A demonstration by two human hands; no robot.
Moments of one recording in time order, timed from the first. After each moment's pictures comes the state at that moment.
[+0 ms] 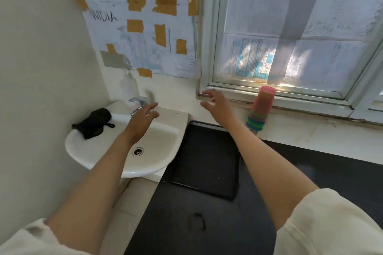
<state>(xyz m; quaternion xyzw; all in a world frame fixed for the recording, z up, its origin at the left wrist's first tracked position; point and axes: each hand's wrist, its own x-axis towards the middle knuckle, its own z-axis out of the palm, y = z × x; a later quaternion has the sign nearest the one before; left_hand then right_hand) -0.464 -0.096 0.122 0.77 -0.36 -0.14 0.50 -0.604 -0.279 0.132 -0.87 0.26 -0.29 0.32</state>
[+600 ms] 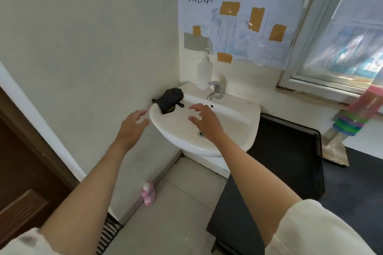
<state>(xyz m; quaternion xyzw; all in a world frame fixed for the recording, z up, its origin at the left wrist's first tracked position) -0.336 0.164 0.067 0.84 -0.20 -0.06 0.49 -0.430 -0.037 0.063 -0.90 0.15 -0.17 0.38</state>
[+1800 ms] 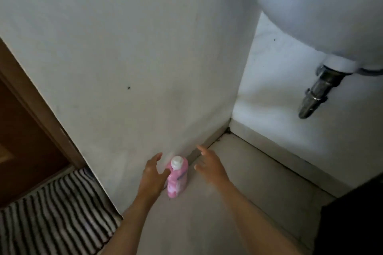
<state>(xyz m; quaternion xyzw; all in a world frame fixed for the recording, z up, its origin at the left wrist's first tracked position) -0.178 0.239 -0.569 0.86 -0.05 -0.10 0.50 -0.210 0.066 -0.559 -0.89 0.17 0.01 0.42</state>
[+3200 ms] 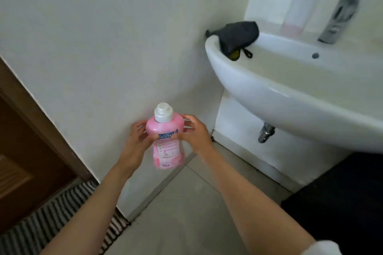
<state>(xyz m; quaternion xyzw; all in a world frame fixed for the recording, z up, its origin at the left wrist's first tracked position) -0.164 0.246 -0.302 0.70 -0.13 -0.12 0.70 -0.192 0.074 -0.305 -0.73 0.12 -0.08 0.66</state>
